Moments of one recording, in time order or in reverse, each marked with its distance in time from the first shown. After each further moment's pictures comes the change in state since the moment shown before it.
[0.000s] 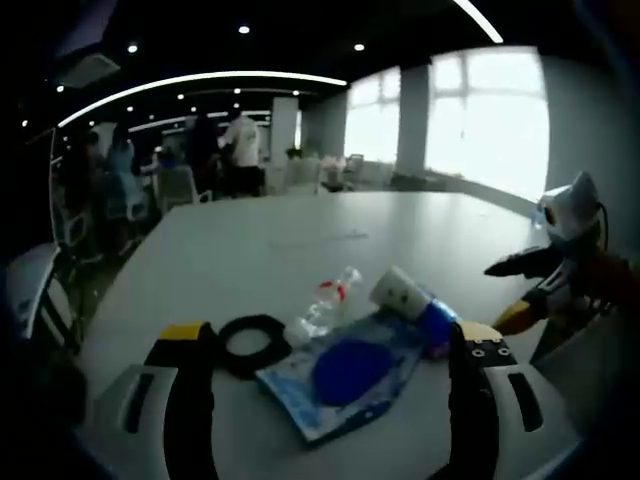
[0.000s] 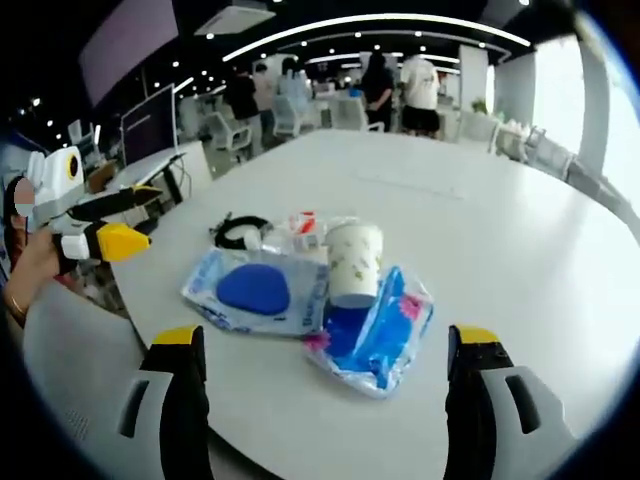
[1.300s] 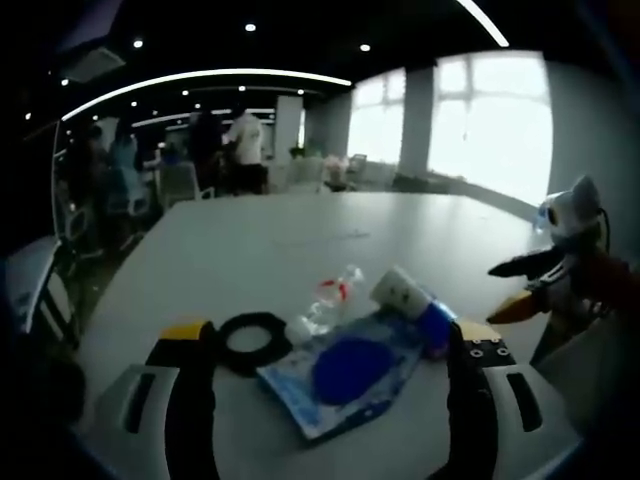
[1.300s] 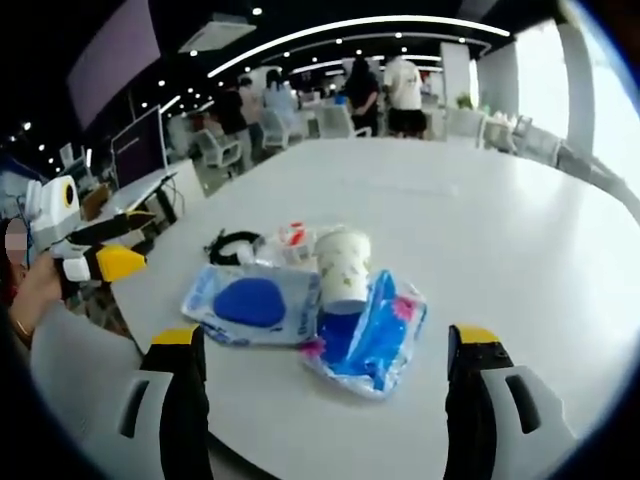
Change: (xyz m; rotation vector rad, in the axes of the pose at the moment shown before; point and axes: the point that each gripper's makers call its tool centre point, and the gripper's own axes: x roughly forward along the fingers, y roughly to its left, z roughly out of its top) left arm -0.001 0.000 -0.001 -0.011 0.007 0.002; right arm -0.006 -0.008 0.005 0.076 -0.036 -0.012
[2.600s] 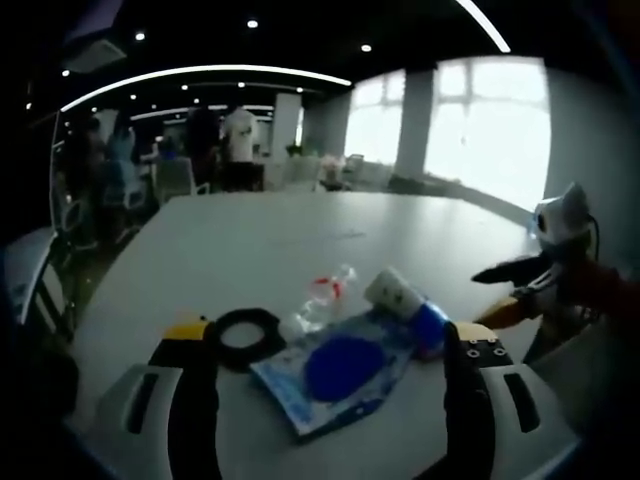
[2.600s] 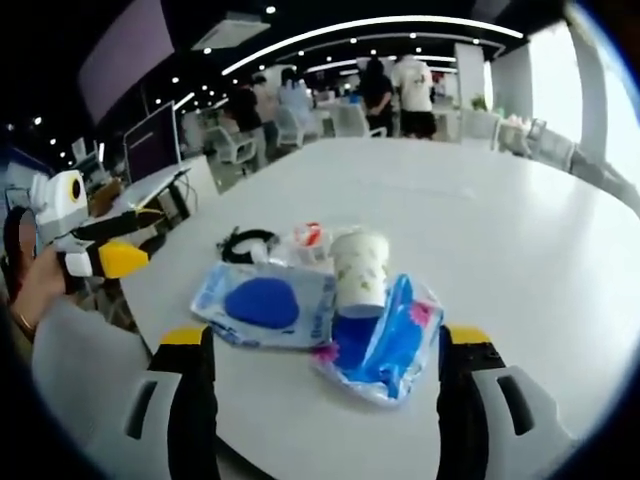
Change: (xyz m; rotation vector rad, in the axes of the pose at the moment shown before) left arm -0.004 -0.001 -0.002 -0.038 0.001 -0.025; right arm 0.011 0.012 0.001 -0.025 0.004 0.060
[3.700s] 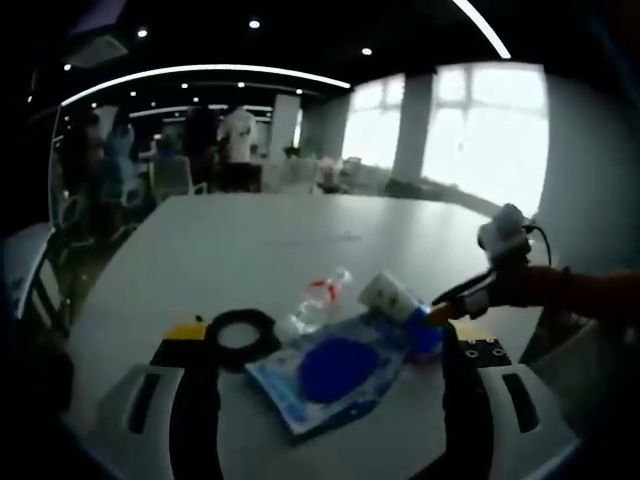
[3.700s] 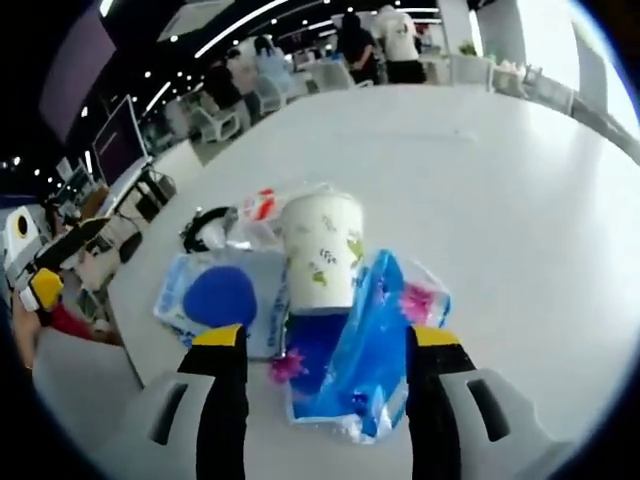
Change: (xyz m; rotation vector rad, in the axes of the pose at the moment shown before) left arm -0.003 -0.003 0.002 -0.019 -0.012 -0.018; right arm 0.065 -0.042 -0.028 0.133 0.180 0.022
